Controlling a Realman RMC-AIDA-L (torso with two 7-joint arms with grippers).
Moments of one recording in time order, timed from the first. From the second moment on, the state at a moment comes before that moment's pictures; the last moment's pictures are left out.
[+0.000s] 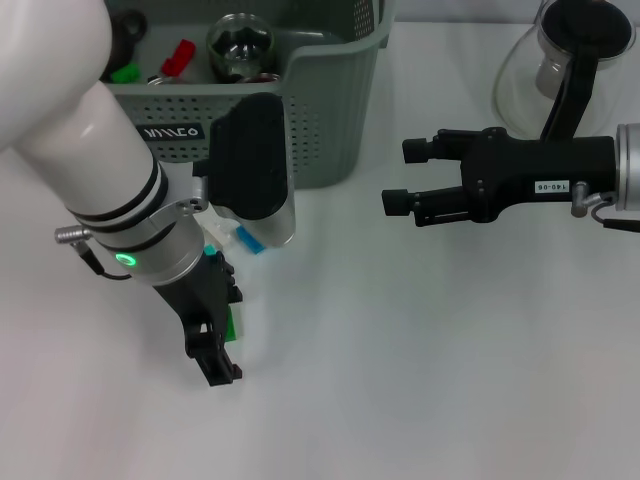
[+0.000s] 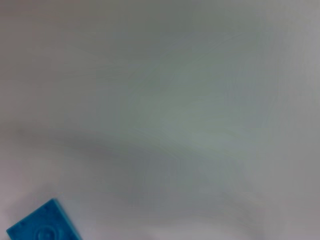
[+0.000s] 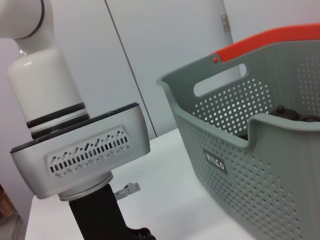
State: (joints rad) left arm -0.54 -2.17 1.56 1.31 2.70 1.63 -2.04; right arm 0.66 2.04 -1.01 -0.57 -1.81 -1.49 1.52
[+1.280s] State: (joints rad) left arm -0.54 -2.17 1.59 1.29 2.74 1.56 -2.05; right arm 0.65 2.04 -1.00 -0.57 -1.81 -1.49 1.51
